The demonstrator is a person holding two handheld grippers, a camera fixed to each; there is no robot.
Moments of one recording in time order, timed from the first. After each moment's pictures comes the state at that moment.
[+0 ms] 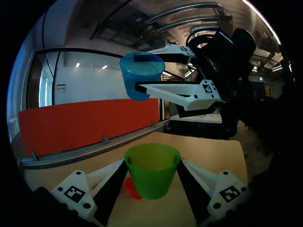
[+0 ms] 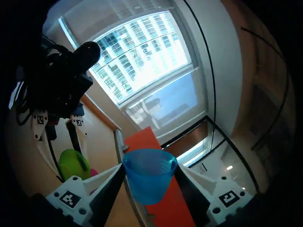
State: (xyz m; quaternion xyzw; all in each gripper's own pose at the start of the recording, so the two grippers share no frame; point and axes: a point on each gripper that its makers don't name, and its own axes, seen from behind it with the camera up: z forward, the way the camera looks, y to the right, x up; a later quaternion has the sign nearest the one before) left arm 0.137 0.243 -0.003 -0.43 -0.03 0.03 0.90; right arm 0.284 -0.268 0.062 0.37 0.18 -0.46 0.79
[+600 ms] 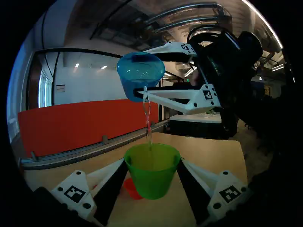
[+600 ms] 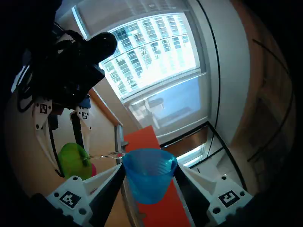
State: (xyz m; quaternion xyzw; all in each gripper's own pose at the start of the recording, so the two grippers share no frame) left arm 0.138 0.245 -0.003 -0.43 -0.03 0.04 0.90; right arm 0.280 -0.272 0.066 0.36 0.20 -0.51 0.76
